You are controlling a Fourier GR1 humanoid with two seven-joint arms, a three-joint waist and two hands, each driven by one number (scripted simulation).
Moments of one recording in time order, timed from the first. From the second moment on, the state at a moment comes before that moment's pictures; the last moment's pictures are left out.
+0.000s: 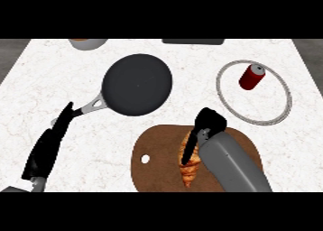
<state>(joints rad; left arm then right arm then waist) -0.03 0.53 -0.35 -1.51 0.16 0.34 0.08 -0.54 -0.02 0.41 -1.05 0.66 0.19 1.25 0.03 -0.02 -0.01</state>
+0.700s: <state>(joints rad) 0.00 0.53 -0.34 -1.54 0.16 0.33 0.10 -0.59 -0.02 0.44 -0.95 0.59 0.14 1.26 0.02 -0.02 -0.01</state>
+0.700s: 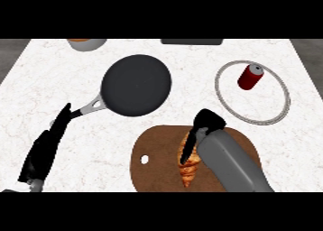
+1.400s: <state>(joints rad) 0.01 0.52 -0.33 -1.57 0.14 0.33 0.11 -0.57 -0.05 0.52 -0.98 0.54 0.03 1.26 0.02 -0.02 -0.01</state>
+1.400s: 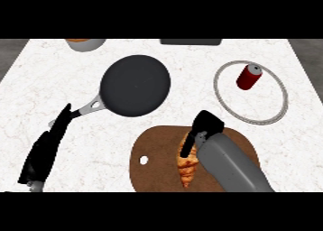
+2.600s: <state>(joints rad) 0.07 0.51 -0.30 -1.56 0.13 0.34 0.10 -0.58 -0.02 0.60 -1.21 1.23 -0.21 1.24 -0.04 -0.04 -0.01</state>
